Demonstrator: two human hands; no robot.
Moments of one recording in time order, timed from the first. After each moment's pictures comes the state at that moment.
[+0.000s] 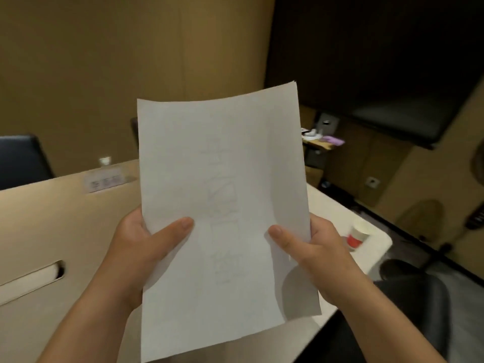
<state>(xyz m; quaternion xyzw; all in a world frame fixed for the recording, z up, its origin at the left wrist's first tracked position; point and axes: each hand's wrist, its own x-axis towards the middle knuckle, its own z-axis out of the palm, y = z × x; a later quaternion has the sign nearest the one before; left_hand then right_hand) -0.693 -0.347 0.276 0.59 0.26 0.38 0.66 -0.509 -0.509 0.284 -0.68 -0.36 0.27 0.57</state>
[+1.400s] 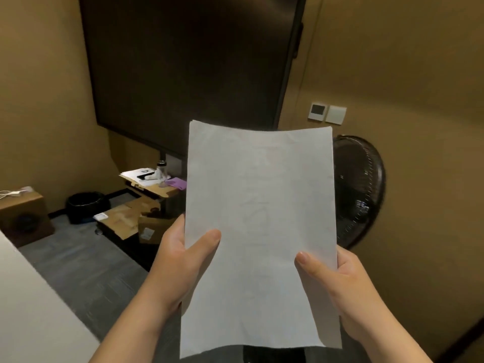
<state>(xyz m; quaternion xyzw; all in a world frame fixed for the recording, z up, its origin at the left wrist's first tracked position) 0.170 -0.620 0.284 0.63 0.05 0.28 0.72 0.257 -0.846 0.302 -0.71 -0.22 0.10 0.66</state>
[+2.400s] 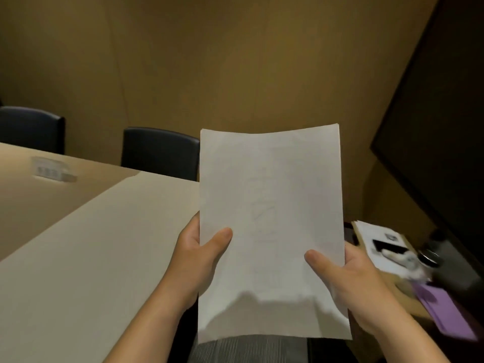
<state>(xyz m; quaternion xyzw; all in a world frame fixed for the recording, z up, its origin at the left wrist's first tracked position) 0.322 -0.153 0.232 0.44 0.44 0.61 0.49 0.562 -0.149 0.247 -0.51 -0.58 0.48 0.43</state>
